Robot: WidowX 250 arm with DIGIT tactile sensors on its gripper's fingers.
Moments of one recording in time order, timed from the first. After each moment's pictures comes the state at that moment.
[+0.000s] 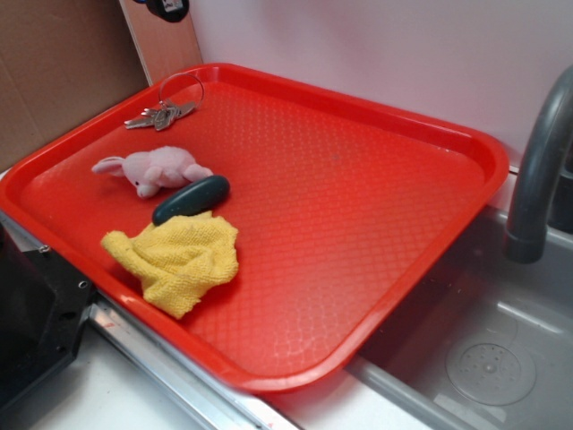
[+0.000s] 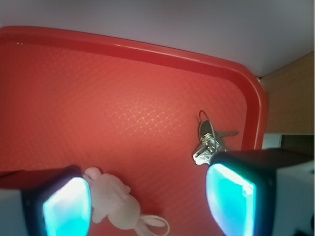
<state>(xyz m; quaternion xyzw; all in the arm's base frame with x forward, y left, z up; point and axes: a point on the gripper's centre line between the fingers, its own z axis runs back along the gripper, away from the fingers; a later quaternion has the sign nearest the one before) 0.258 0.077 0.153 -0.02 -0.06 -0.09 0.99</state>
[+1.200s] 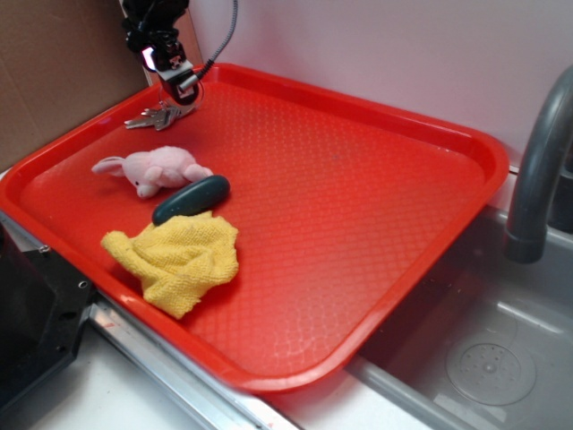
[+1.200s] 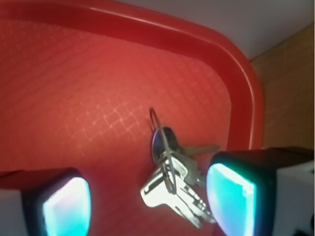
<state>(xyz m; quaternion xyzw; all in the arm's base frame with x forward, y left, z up) 0.266 0.130 0.068 0.04 -0.07 -0.09 0.99</state>
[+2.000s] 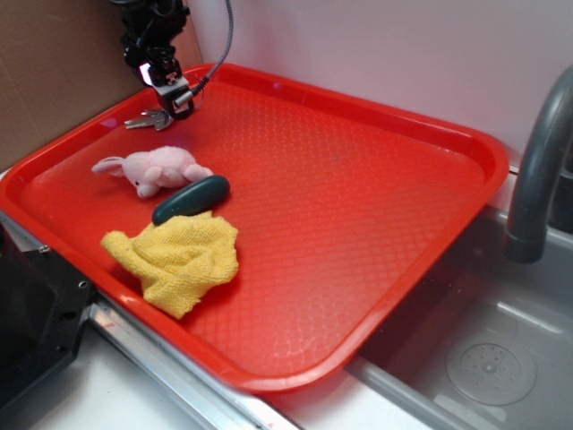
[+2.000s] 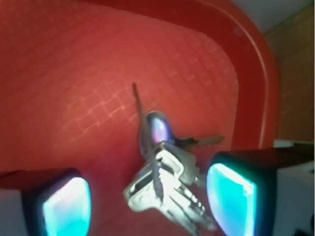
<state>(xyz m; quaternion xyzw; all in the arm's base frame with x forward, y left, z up) 0.273 0.139 0.039 0.05 -0.04 -0.09 0.99</state>
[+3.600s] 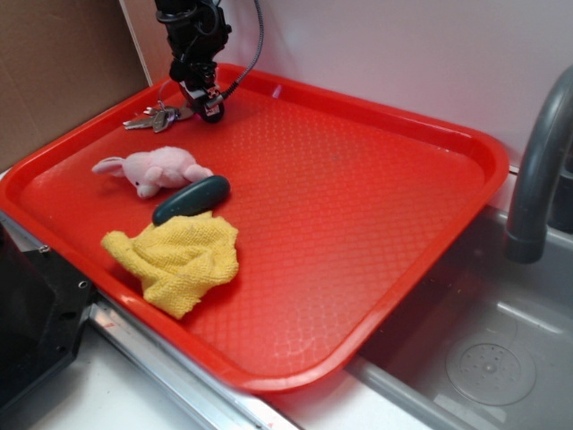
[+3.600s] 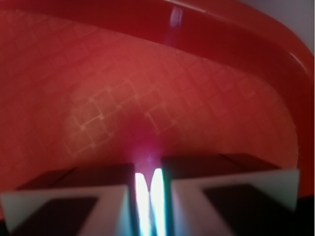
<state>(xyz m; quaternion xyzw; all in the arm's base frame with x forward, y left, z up) 0.299 0.127 0.014 0.04 -0.02 -0.12 0.99</state>
